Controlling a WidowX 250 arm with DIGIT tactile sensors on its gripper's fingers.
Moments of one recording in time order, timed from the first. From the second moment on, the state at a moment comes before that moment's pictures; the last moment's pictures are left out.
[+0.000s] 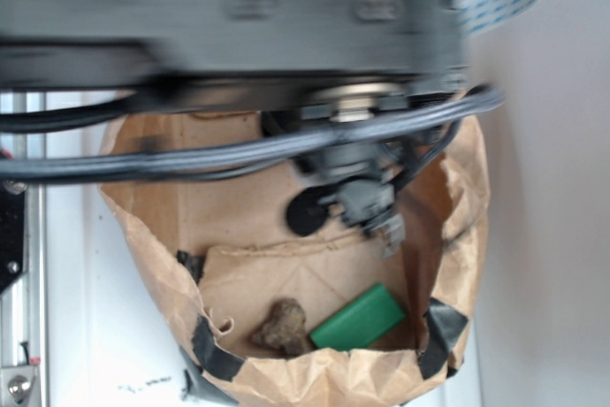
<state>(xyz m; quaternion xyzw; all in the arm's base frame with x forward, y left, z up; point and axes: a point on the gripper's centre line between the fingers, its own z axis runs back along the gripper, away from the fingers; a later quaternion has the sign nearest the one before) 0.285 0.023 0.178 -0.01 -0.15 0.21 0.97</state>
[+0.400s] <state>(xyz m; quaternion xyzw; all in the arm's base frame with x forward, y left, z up) 0.269 0.014 0.203 -0.01 -0.18 0.03 0.98</state>
